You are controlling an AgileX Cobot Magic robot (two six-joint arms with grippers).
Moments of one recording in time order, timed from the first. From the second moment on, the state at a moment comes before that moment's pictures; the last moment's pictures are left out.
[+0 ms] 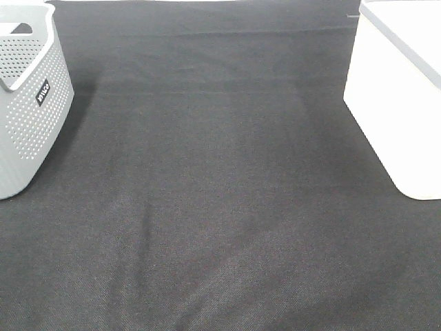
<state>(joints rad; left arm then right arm) -0.01 -0.01 -0.50 -0.07 1.05 0.04 0.07 0.00 -0.46 0.02 1.11 -0.03</state>
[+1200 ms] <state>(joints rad) -0.01 -0.01 -0.50 -0.07 1.05 0.04 0.07 0.00 -0.46 0.02 1.11 -0.03</state>
